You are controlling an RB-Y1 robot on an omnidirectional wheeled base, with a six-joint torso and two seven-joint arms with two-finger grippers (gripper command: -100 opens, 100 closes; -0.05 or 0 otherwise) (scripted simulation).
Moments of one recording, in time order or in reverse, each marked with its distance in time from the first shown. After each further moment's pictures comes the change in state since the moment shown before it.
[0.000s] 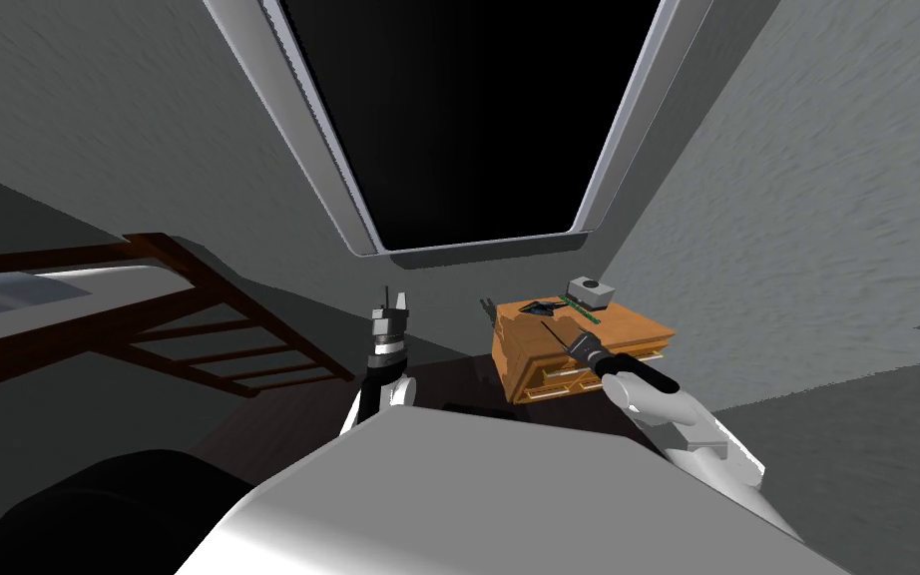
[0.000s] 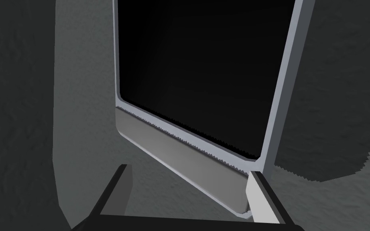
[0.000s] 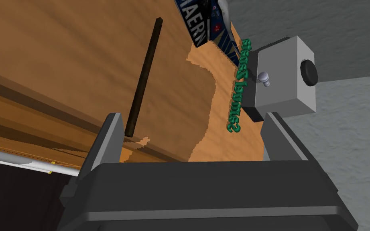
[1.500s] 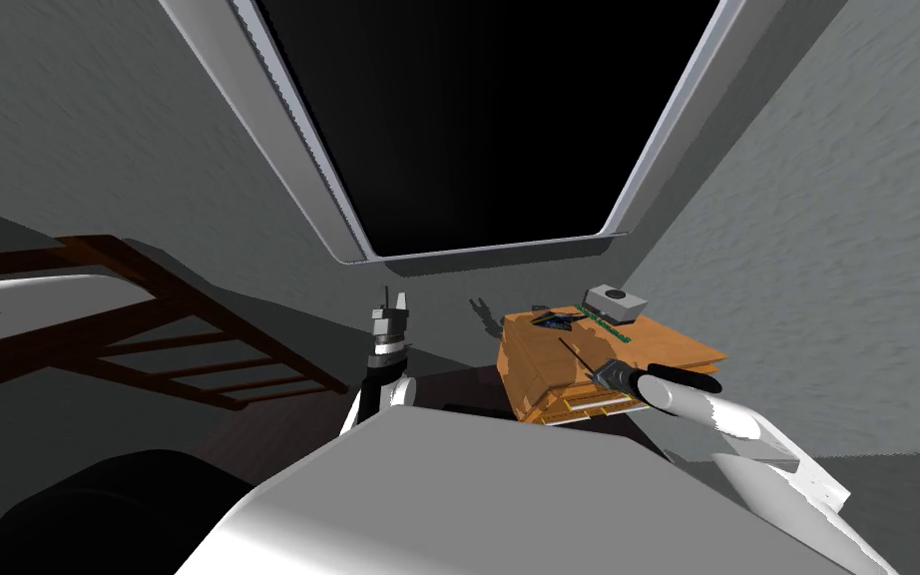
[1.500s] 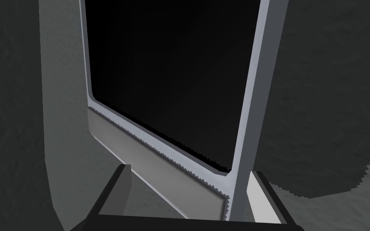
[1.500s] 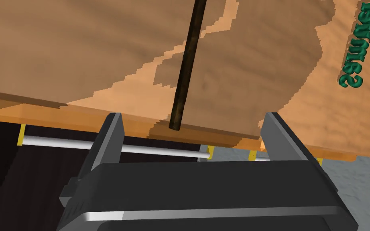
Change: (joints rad) left arm 0.000 0.000 0.000 0.000 0.000 0.000 0.000; right arm -0.033 -0.099 -0.150 0.181 -0.168 0.385 -0.137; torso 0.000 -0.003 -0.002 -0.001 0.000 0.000
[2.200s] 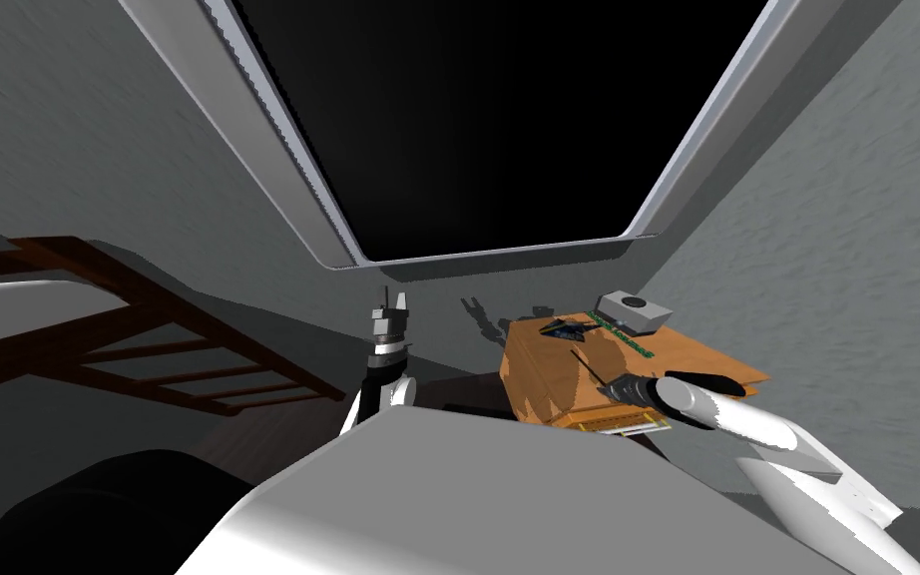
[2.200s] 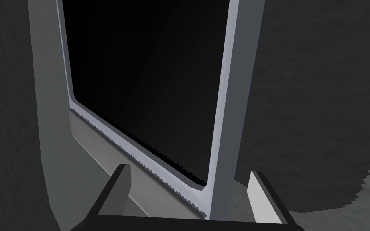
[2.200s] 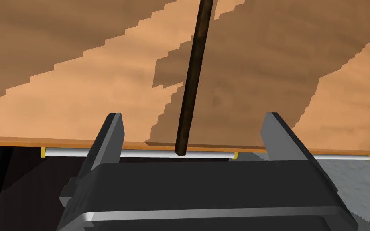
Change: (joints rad) left arm 0.000 0.000 0.000 0.000 0.000 0.000 0.000; right arm -0.013 -0.038 -0.063 0.076 -0.053 0.172 -0.054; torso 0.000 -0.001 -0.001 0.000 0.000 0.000
